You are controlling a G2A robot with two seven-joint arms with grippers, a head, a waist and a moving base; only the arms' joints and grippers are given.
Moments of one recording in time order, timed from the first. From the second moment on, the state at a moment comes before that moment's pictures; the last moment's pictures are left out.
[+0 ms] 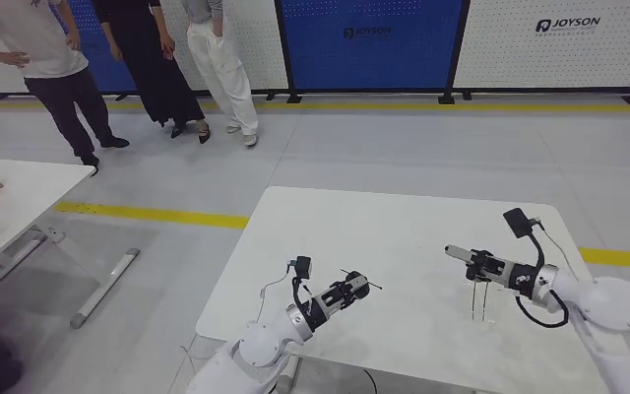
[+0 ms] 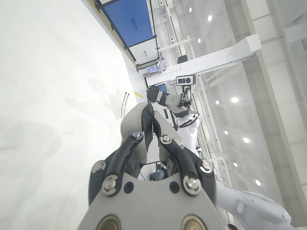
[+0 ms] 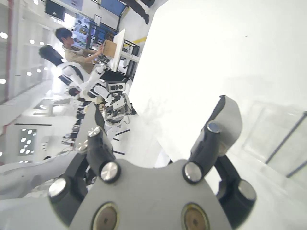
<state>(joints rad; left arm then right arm) 1.59 -1.19 -1.15 -1.68 -0.17 -0.29 -0.33 -1.14 -0.86 1.22 -1.64 0.07 0.07 0.93</state>
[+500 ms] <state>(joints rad) 1.59 -1.19 -1.15 -1.68 -0.17 -0.29 -0.33 -1.05 -0.83 1.24 -1.66 -0.12 0.13 1.29</state>
